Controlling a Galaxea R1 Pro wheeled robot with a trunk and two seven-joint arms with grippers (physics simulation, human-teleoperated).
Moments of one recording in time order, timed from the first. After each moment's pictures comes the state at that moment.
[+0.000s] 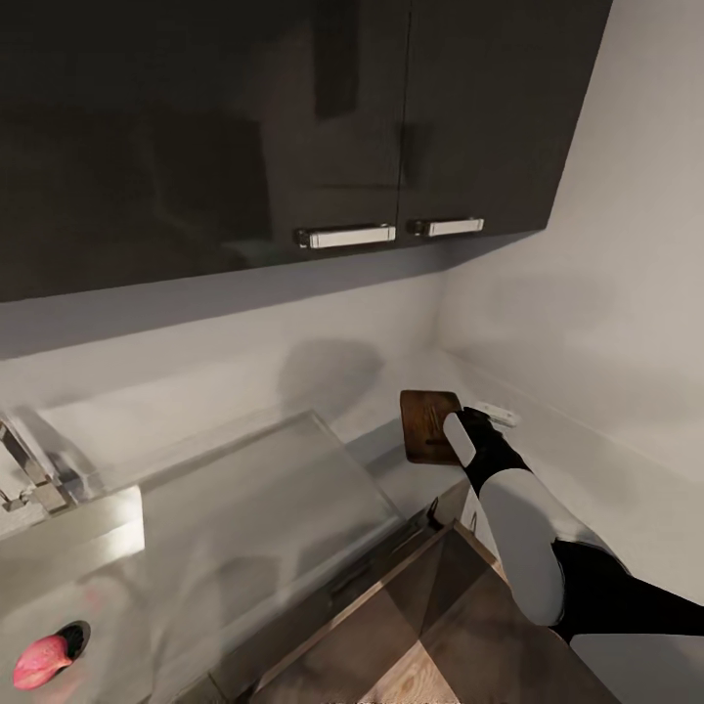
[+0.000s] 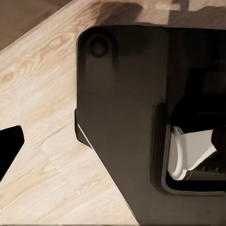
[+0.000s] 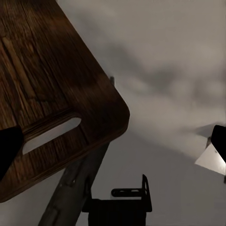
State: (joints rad) left arm 0.42 -0.02 -0.01 -0.64 0.02 -0.16 0.00; right arm -1.09 0.13 -0.25 -0.48 -0.14 0.41 -0.64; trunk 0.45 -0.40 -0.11
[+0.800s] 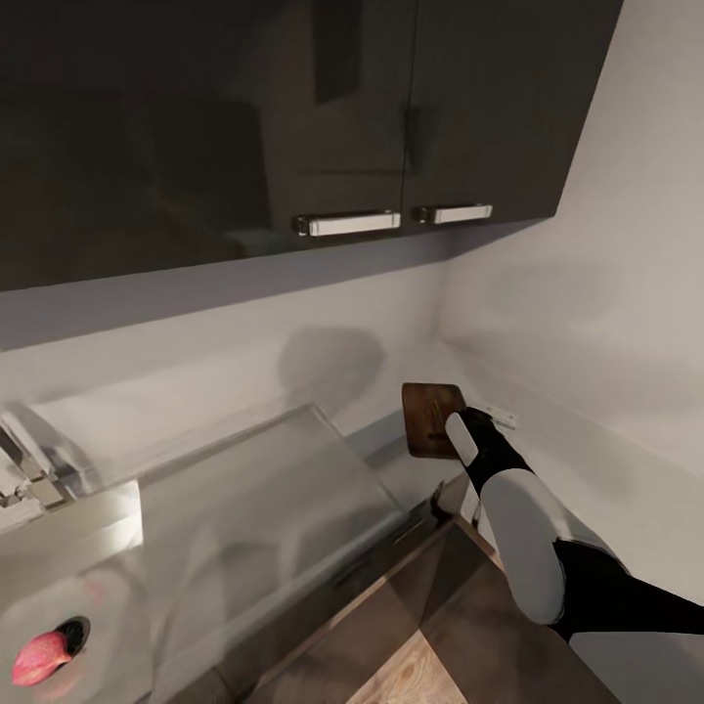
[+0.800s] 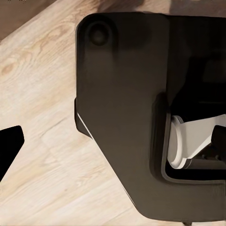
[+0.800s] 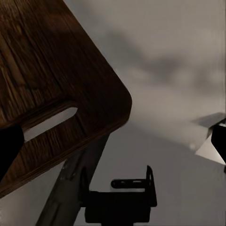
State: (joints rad) left arm 0.42 -0.02 -0.01 -0.63 0.02 -0.16 0.00; right arm -1.09 0.13 -0.28 -0.48 -0.14 0.41 -0.64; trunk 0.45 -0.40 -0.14
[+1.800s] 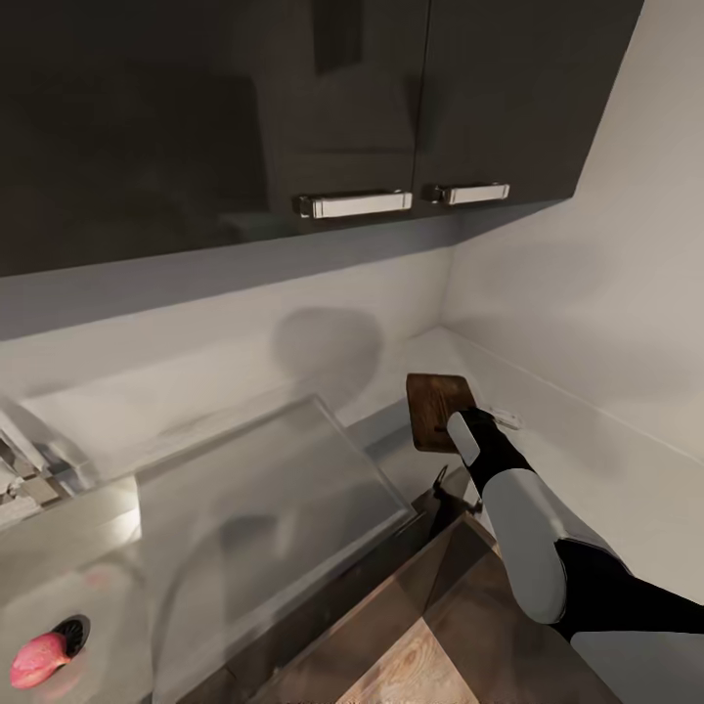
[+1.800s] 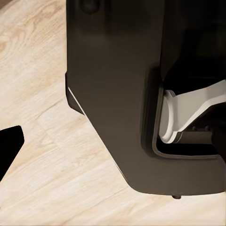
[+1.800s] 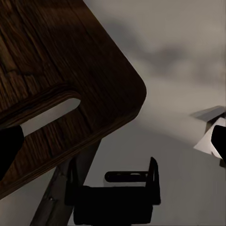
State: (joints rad) left arm 0.42 -0.04 -0.01 -0.60 0.02 -0.16 0.00; right arm -1.09 0.13 -0.28 -0.48 -0.14 0.41 -0.64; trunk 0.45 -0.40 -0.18
